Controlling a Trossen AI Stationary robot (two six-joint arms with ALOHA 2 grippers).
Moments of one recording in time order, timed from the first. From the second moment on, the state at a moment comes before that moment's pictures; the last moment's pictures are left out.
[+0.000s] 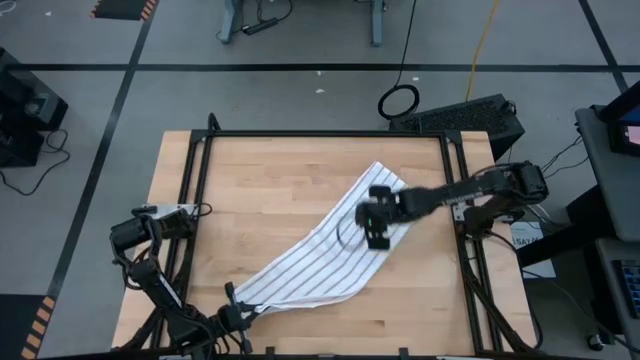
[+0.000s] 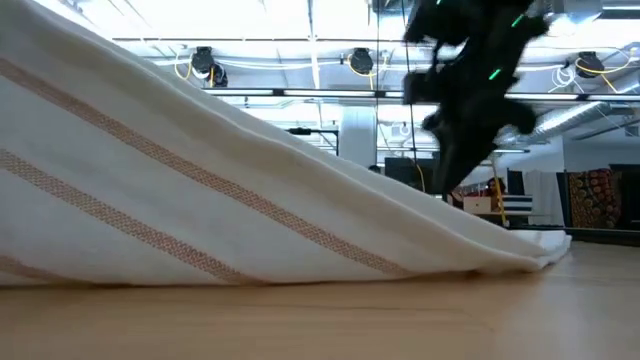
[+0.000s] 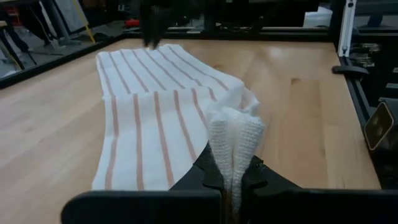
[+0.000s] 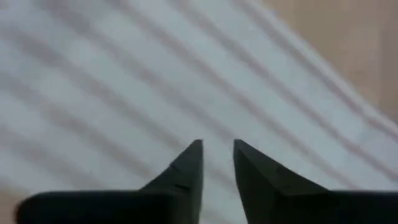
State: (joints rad) left arm -1.11 1.94 1.09 -0.47 -1.29 -1.27; right arm 0.05 1.54 0.96 -0.62 0.18 0.04
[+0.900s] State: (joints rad) left arm -1.09 1.94 1.09 -0.62 -1.30 -1.31; right arm -0.50 1.52 0.67 -0.50 0.17 0.05
